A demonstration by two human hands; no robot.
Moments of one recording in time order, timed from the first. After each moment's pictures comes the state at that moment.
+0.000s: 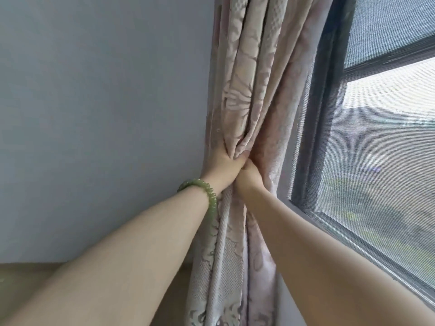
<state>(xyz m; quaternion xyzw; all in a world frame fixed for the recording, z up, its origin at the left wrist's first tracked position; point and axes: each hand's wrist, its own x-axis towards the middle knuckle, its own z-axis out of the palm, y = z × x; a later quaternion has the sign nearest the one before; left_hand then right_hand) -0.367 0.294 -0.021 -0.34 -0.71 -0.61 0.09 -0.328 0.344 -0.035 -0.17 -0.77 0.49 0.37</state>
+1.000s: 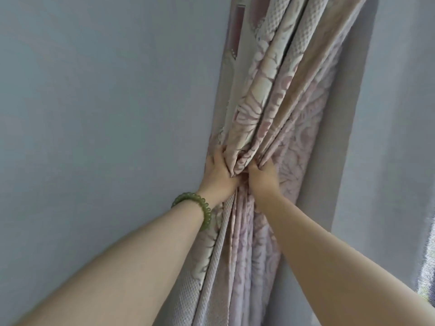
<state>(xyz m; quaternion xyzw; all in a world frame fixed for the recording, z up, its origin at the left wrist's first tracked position) -0.702 0.422 0.006 -0.41 -0.68 -0.60 0.09 -0.636 0.485 0.021 -0.13 -0.74 0.40 0.53</state>
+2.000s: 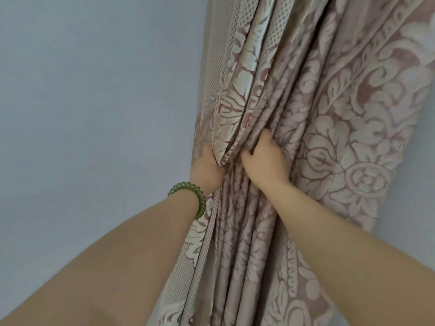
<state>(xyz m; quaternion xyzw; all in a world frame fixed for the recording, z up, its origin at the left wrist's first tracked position) -1.077 0.692 0.008 -0.43 -0.72 -0.54 0.06 -0.978 0.747 0.036 -0.32 -0.81 0.05 0.49</state>
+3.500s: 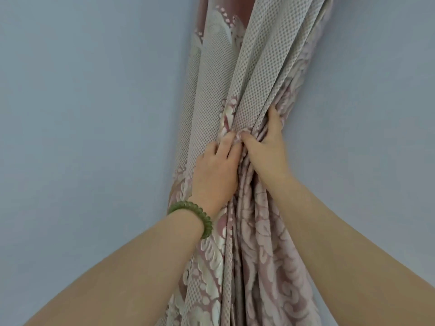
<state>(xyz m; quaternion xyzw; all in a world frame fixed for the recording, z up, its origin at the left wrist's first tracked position) -1.144 0.758 0.127 -0.52 -0.45 -0.45 0.58 -1.038 0.755 0.168 -0.11 -0.69 0.13 0.70</state>
